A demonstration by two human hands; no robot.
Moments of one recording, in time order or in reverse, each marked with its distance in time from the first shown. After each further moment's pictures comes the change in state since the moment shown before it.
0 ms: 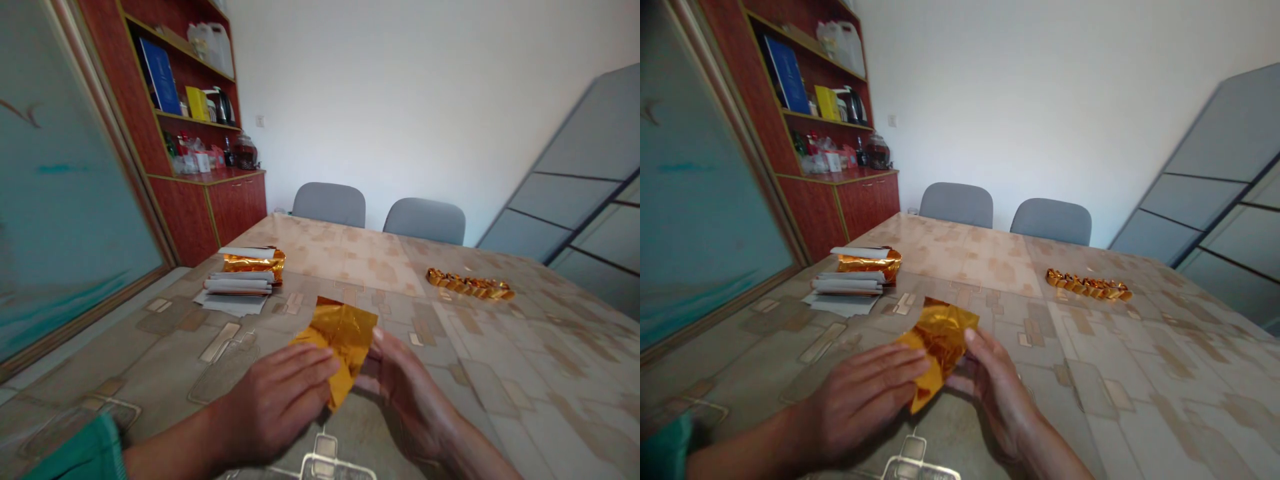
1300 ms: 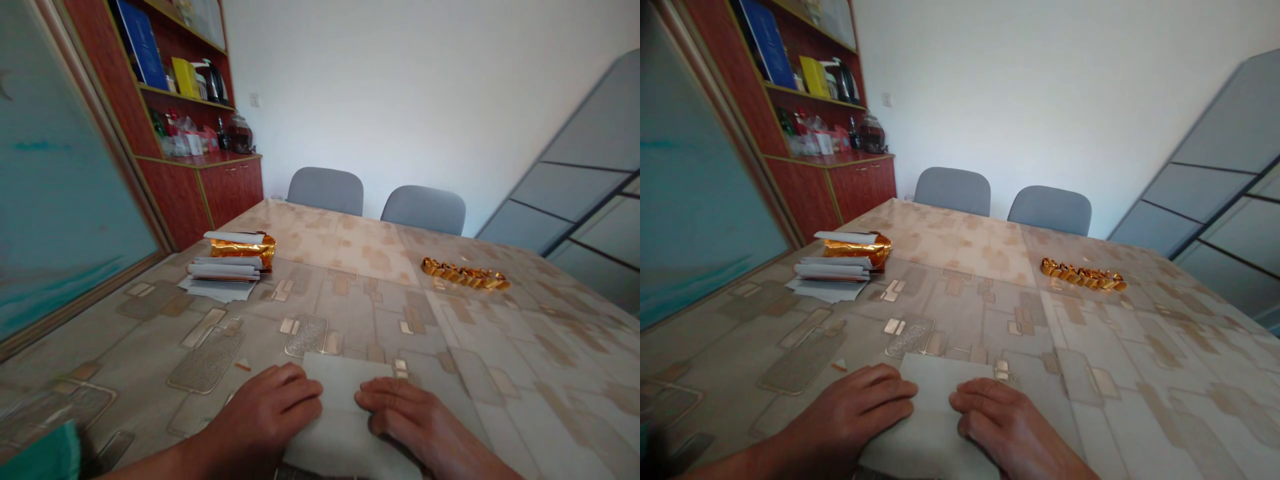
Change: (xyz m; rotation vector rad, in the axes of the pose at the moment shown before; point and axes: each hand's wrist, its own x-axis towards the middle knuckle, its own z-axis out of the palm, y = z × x) left_hand -0.020 0.026 0.039 0.024 -0.150 -0.164; right_hand -0.058 -0.026 -0.052 -1.595 -0.538 -0.669
